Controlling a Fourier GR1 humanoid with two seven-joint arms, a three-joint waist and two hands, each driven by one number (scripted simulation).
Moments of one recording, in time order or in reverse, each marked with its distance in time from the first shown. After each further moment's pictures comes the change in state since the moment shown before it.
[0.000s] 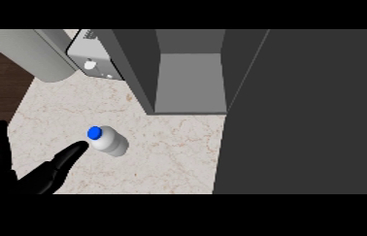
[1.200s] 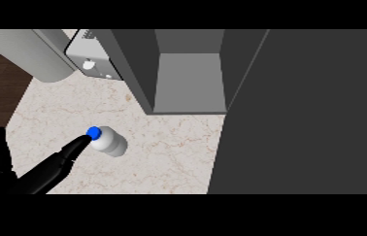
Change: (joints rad) left arm 0.036 0.014 0.021 0.047 -0.078 -0.001 0.031; right arm -0.009 -0.061 0.174 0.000 0.062 -0.165 0.008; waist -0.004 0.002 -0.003
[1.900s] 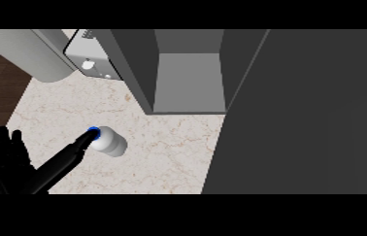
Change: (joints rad) left arm 0.066 -0.014 0.054 0.183 0.198 0.065 -0.278; right arm -0.109 -0.028 0.033 0.003 0.030 -0.086 0.082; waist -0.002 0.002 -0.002
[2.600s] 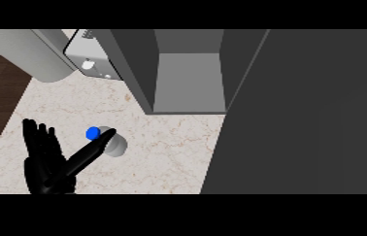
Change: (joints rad) left arm -0.014 -0.012 0.058 0.343 0.356 -0.044 -0.424; right arm -0.001 -0.054 0.018 0.006 0.011 -0.054 -0.023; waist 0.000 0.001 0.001
